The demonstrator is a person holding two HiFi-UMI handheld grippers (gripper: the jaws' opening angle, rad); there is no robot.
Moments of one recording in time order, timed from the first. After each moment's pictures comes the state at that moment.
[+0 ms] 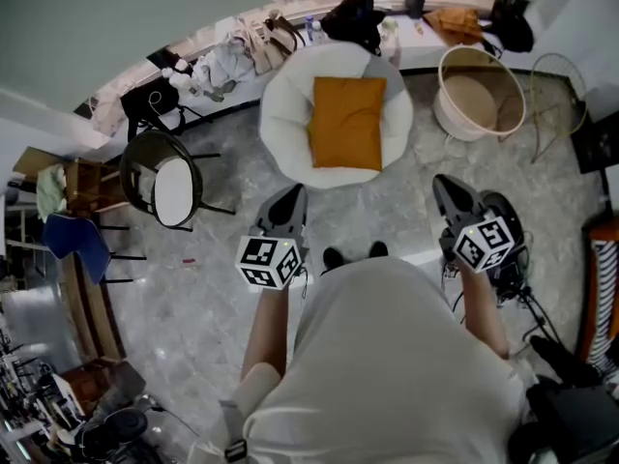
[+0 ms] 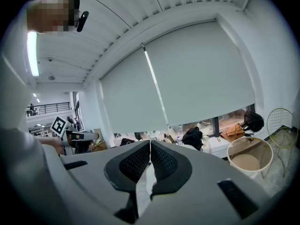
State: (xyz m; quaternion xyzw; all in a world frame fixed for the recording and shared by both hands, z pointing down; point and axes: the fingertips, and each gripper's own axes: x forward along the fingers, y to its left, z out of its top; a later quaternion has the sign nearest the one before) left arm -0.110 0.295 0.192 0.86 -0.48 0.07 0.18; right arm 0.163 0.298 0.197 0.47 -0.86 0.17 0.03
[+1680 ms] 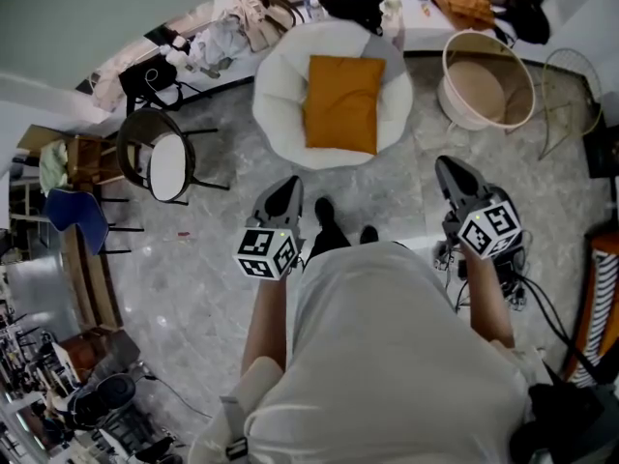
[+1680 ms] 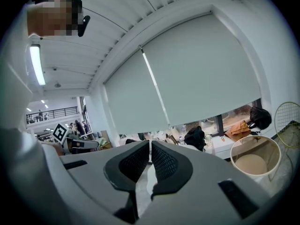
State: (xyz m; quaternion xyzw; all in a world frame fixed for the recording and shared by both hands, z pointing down) left arm -0.034 0.293 0.226 0.83 -0.51 0.10 0.20; right arm 0.247 0.261 0.211 0.43 -0.88 0.19 0.01
